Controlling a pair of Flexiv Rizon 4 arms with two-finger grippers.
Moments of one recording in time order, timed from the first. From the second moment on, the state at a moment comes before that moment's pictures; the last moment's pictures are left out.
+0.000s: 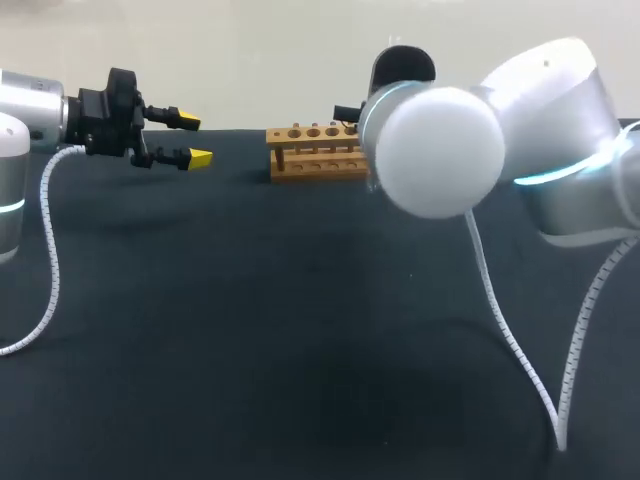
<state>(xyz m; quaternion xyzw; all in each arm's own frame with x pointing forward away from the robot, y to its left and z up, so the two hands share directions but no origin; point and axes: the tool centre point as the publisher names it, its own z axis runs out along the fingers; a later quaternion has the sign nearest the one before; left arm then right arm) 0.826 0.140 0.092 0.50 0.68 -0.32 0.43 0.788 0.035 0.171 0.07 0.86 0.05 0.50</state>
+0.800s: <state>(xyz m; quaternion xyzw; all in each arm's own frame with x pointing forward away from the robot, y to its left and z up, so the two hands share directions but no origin) 0.826 0.139 0.092 0.50 0.68 -0.32 0.43 0.851 0.044 0.213 0.10 0.73 0.00 0.67</state>
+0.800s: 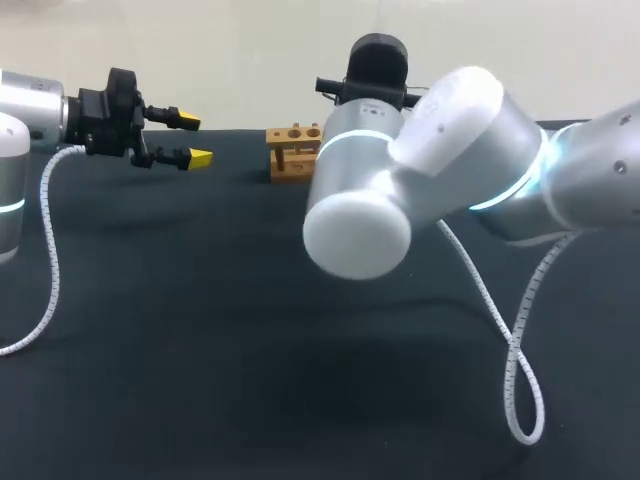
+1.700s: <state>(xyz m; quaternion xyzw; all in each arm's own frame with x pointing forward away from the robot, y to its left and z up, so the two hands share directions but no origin) 0.826 0.139 0.092 0.50 0.68 -0.32 0.43 0.892 0.033 0.194 0.07 0.69 -0.01 0.72</state>
